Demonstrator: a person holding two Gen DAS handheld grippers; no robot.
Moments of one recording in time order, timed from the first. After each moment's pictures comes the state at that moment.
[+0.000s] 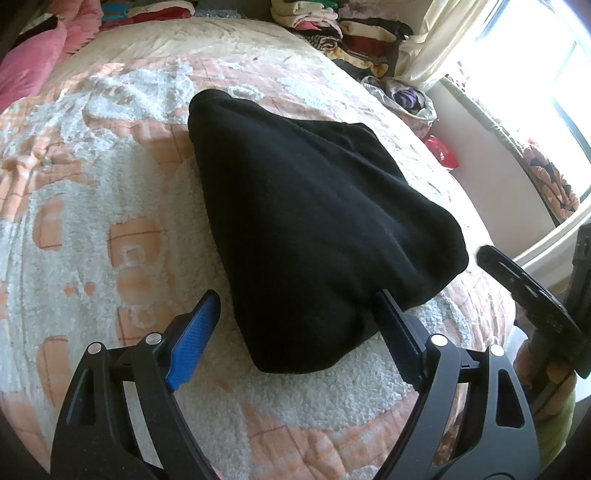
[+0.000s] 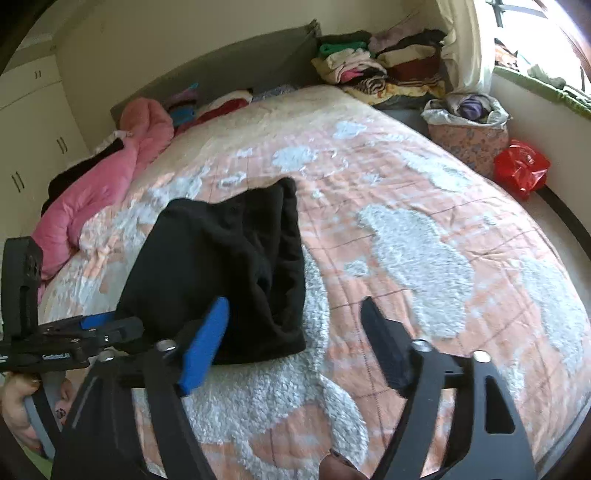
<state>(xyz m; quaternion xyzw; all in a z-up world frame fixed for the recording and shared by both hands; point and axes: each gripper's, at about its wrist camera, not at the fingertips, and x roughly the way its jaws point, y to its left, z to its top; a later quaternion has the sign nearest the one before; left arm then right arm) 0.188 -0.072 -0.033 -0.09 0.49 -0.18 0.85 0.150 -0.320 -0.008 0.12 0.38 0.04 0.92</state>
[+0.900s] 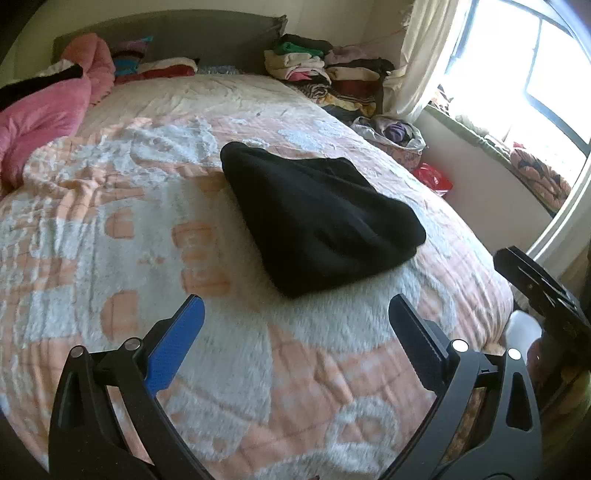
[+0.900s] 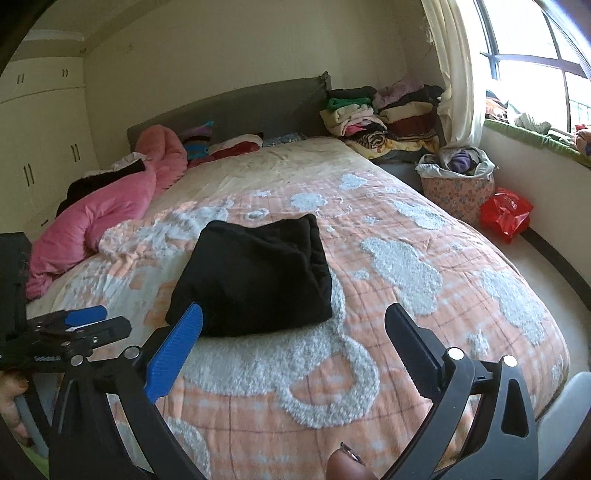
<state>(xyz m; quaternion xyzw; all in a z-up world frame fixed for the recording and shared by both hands) 0.084 -0.043 0.003 -0.05 0.38 -0.17 0.91 0.043 -0.275 0.030 0.07 0.29 0.03 0.95</state>
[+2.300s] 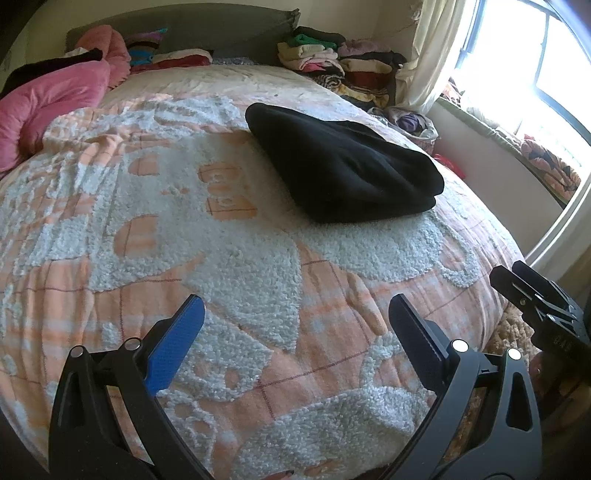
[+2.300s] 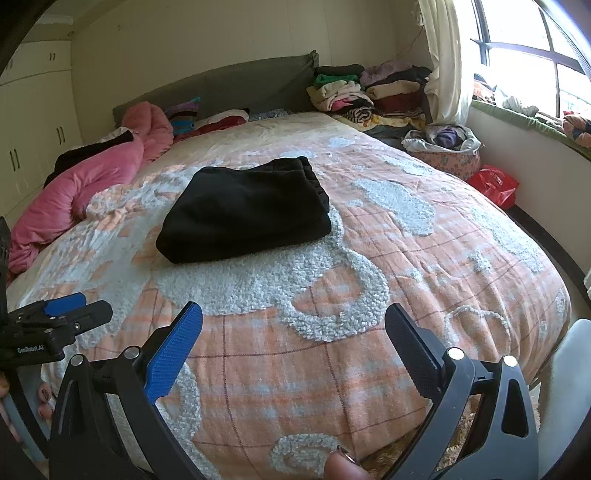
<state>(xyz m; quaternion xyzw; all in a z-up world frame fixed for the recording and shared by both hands) 0.044 -0.027 -0.043 -0.05 0.40 -0.14 0.91 0.006 -0.254 -0.026 0.07 0.33 0.00 0.94</state>
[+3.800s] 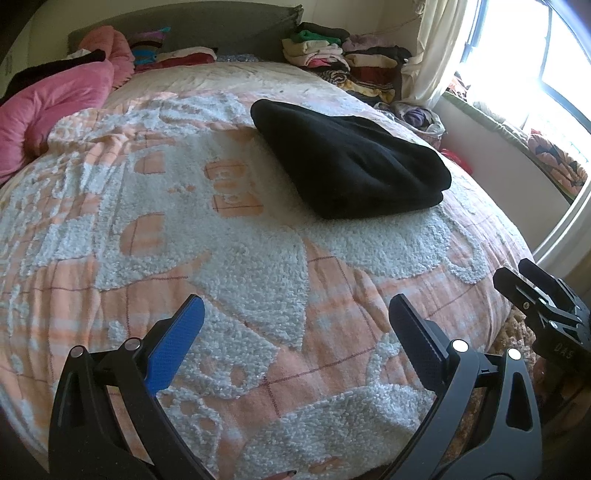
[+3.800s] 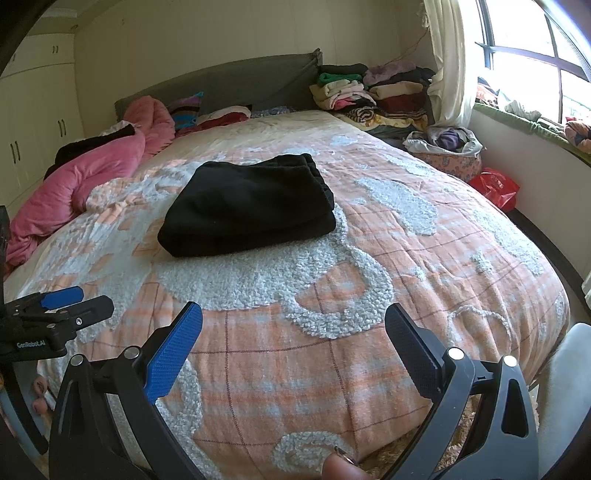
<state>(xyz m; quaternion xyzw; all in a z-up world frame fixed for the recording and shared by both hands) 0.044 -0.028 -0.042 -0.04 0.40 -0.13 0.91 0.007 -0.249 -0.030 0.06 0.33 0.00 0.94</state>
